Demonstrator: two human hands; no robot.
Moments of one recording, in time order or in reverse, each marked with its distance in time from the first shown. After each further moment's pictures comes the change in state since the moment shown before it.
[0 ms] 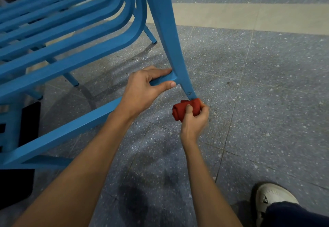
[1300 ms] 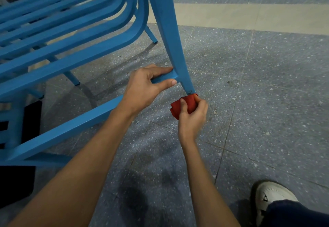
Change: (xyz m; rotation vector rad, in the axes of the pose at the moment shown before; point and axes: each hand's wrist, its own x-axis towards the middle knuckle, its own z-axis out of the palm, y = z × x) left_hand 0.001 0.001 0.001 -0.007 -0.004 -0.045; right_hand -0.011 -0.014 -0.004 -0.108 -0.065 -0.220
